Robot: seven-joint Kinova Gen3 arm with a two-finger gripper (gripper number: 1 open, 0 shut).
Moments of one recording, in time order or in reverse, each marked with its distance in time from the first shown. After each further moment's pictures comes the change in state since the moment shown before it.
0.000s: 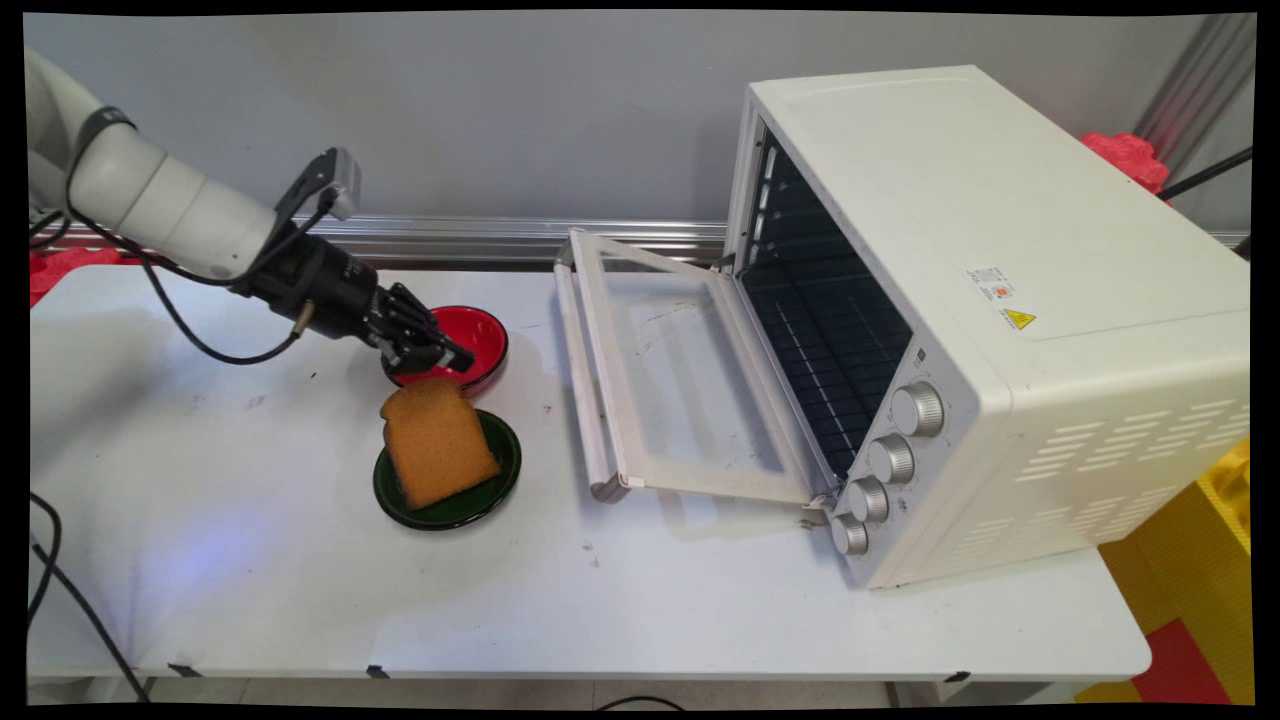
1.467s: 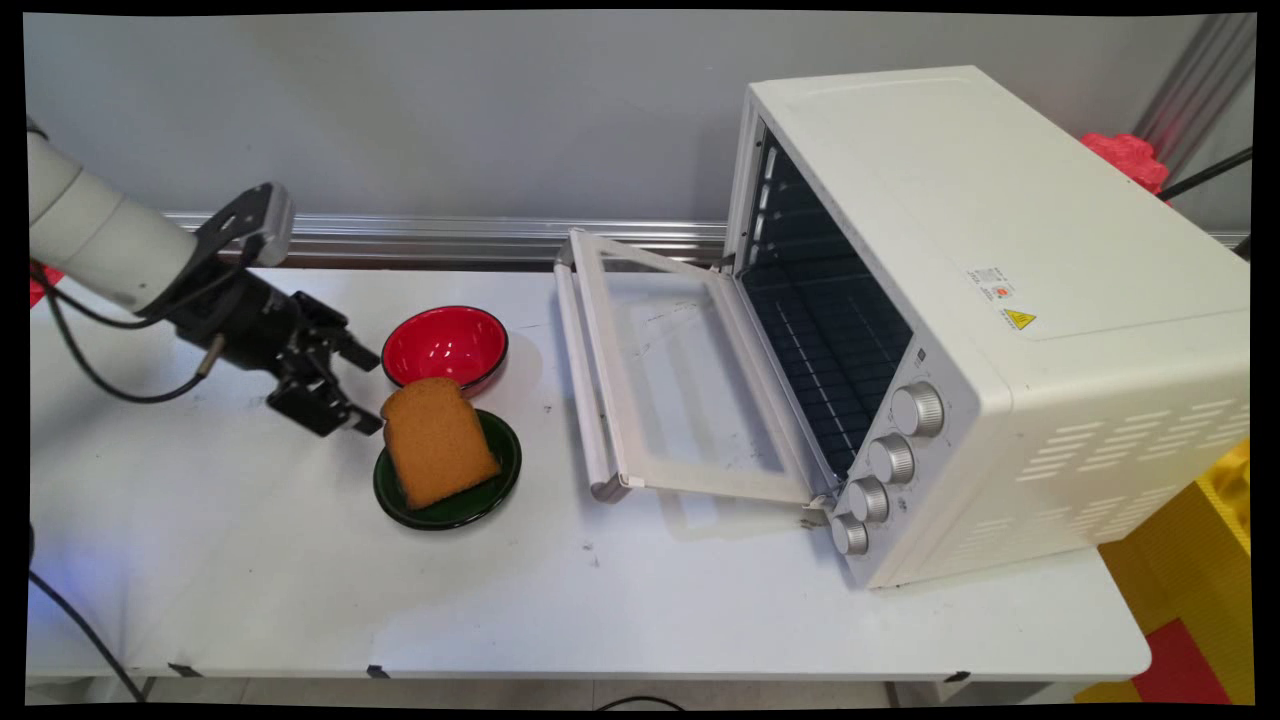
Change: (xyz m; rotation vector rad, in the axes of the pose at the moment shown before) arm -0.032 0.018 -0.039 0.039 -0.160 0.063
